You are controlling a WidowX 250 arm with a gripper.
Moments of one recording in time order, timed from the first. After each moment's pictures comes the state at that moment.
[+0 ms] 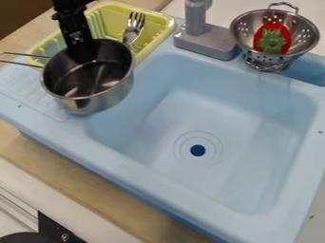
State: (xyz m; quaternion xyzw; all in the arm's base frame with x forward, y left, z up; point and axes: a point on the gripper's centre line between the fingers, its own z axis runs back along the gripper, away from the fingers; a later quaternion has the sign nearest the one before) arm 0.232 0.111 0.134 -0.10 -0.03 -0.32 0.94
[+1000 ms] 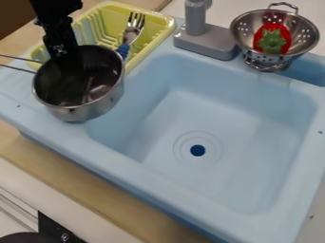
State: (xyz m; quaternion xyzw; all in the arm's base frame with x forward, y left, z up) arm 0.224 0.118 0.130 -0.06 -0.05 -0.32 0.94
